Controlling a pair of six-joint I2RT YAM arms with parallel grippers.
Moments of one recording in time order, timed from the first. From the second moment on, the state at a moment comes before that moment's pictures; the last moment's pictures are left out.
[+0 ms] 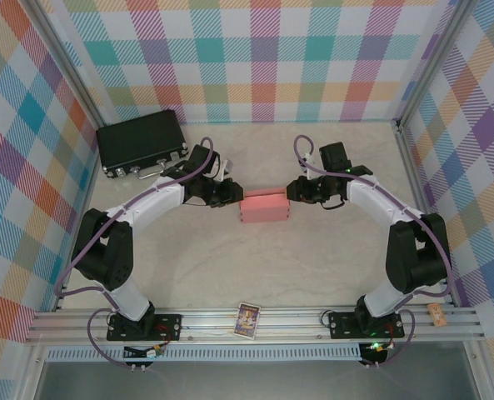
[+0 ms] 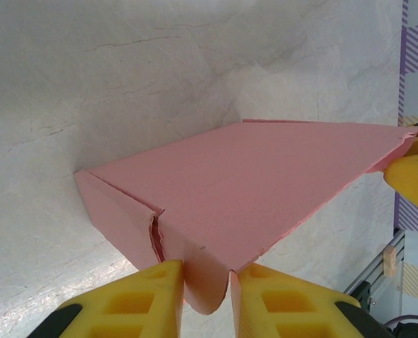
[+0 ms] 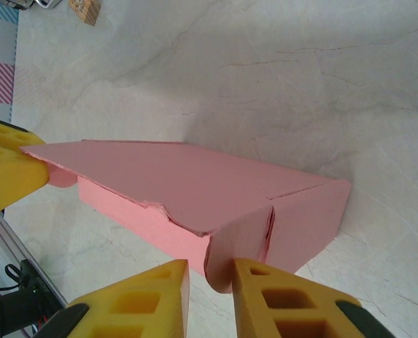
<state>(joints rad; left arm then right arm) -0.46 1.68 1.24 -0.53 0.49 -0.57 0.30 1.60 1.15 -0.57 -0.61 0.29</state>
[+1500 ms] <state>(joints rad) -0.54 1.68 1.27 -0.65 0.38 -0.39 0.30 1.60 1.08 -0.53 -0.58 0.28</state>
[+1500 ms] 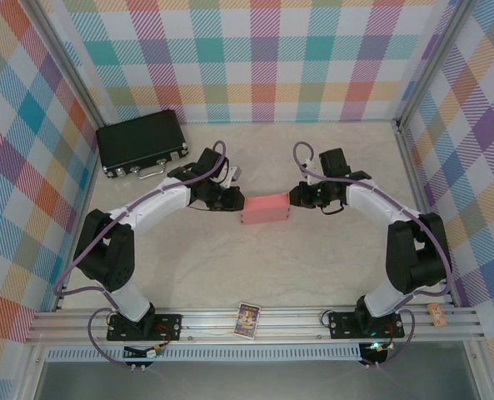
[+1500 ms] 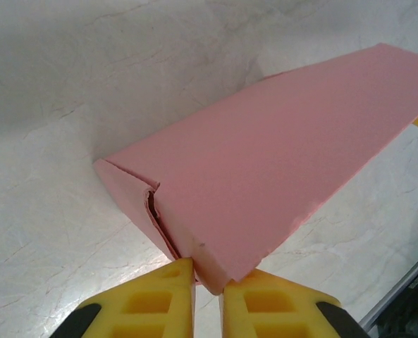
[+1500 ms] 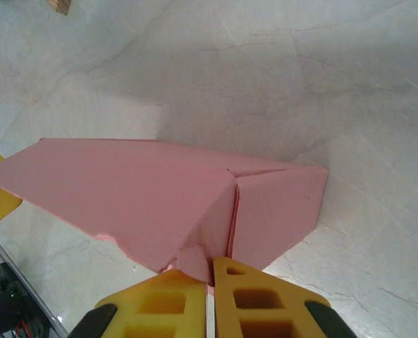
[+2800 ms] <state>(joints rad) -0.55 1.58 1.27 -0.65 0.35 -0.35 0.31 1.43 1.04 -0.56 -0.49 0.28</state>
